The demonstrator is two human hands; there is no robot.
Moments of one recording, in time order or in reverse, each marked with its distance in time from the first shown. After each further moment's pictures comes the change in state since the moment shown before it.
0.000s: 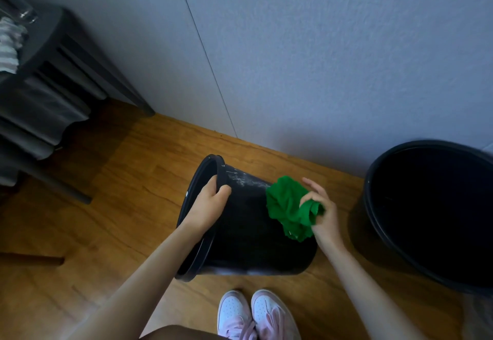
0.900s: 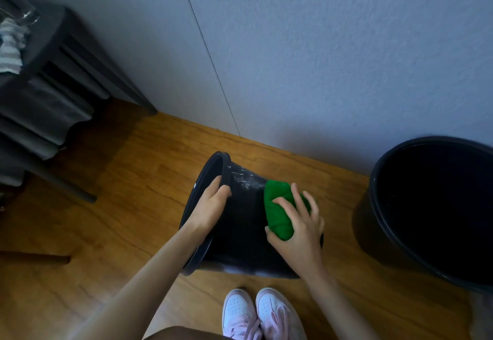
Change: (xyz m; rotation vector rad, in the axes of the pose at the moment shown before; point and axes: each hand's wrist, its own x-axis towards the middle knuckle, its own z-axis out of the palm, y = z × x) left_hand -0.004 -0.003 -0.003 -0.079 0.012 -0.032; right_hand -0.050 0.024 0.034 -0.909 -0.004 -0.481
